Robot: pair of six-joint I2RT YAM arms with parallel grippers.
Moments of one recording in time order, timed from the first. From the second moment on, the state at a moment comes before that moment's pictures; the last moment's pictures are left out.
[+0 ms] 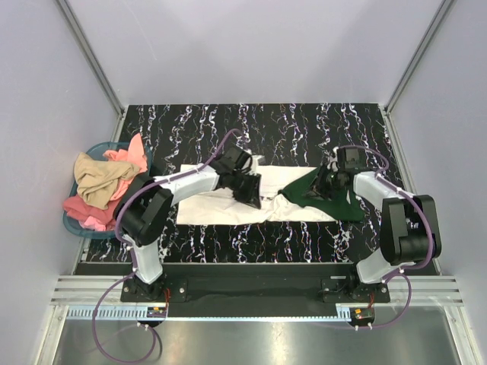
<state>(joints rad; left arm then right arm) -0.68 1.84 1.25 -0.41 0.46 -0.39 0.09 1.56 0.90 -0.36 -0.49 0.58</state>
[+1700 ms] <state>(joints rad) -0.48 1.32 1.21 -0.54 0.29 -0.41 -0.02 1.96 1.29 -0.43 -0.11 0.57</state>
